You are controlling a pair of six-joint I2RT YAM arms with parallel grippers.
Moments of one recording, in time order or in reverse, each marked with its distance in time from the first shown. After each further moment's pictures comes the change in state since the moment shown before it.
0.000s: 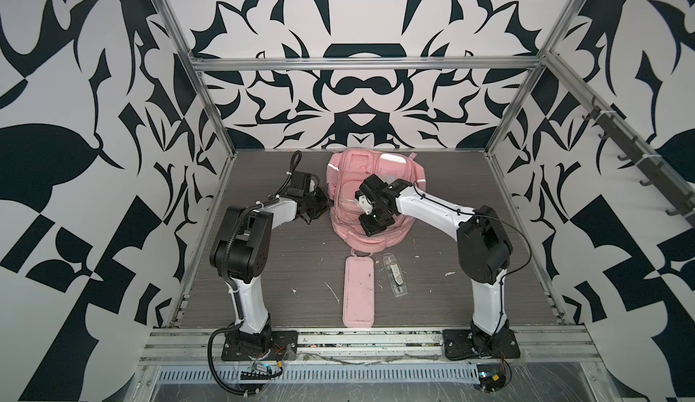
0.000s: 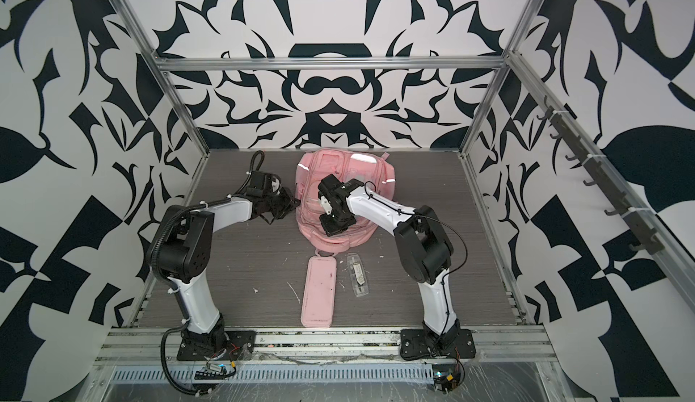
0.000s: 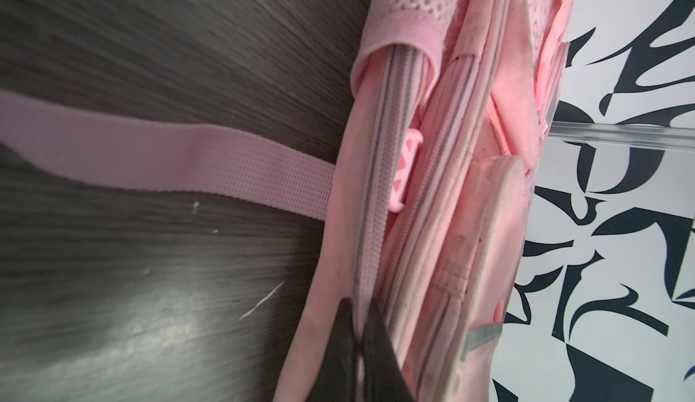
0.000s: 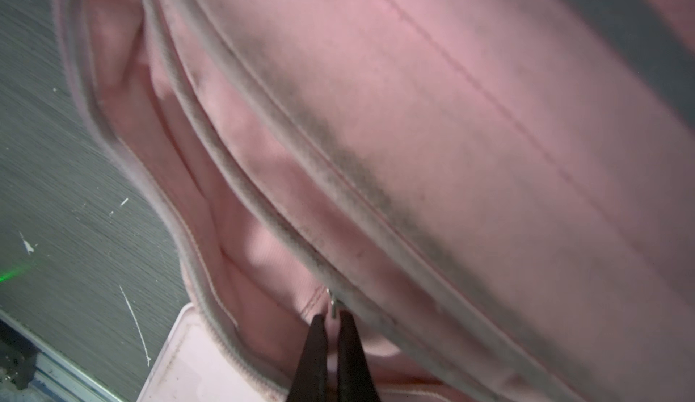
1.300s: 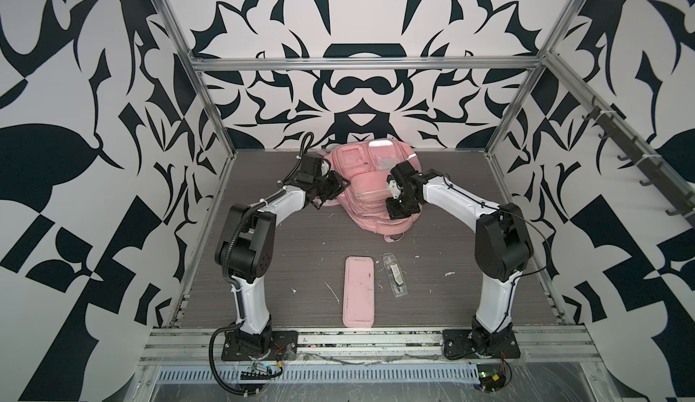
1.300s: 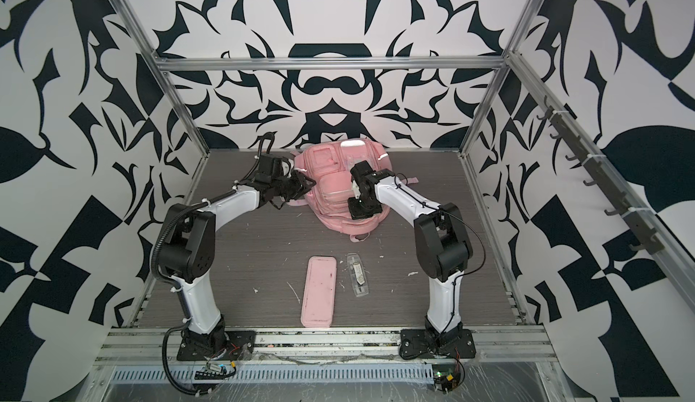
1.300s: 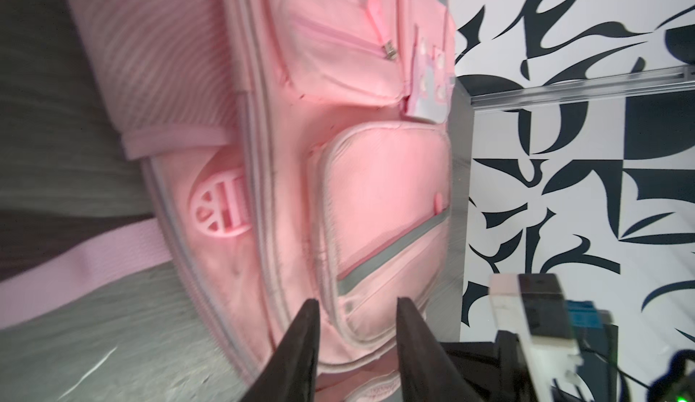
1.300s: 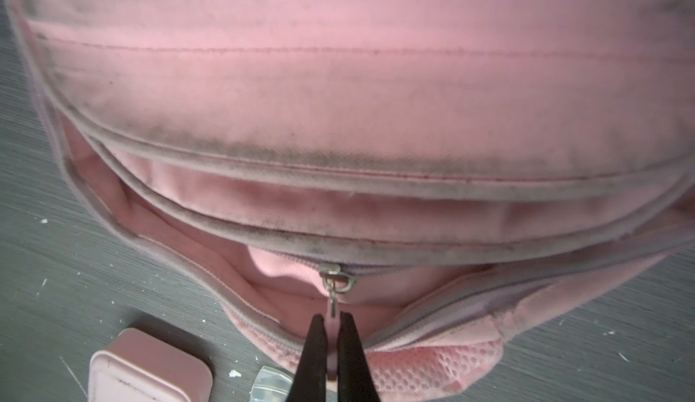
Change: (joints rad) left arm -0.070 0.035 0.250 -0.059 0.026 0.074; right arm -0.226 -0.092 -0.095 0.048 0.070 0.013
